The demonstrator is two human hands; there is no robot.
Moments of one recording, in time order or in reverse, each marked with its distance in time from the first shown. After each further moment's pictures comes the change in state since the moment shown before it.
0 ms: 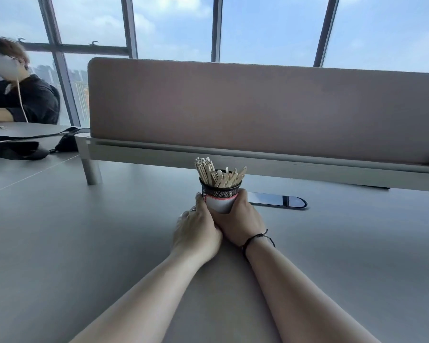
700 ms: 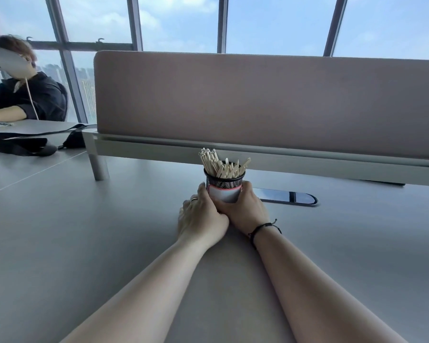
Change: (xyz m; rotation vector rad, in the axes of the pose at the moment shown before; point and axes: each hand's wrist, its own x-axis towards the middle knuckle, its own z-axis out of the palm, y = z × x) left_hand 0.018 -0.003 -0.004 -0.115 0.014 -0.082; right_hand 0.024 0.002 0.008 0.051 -0.031 0.013
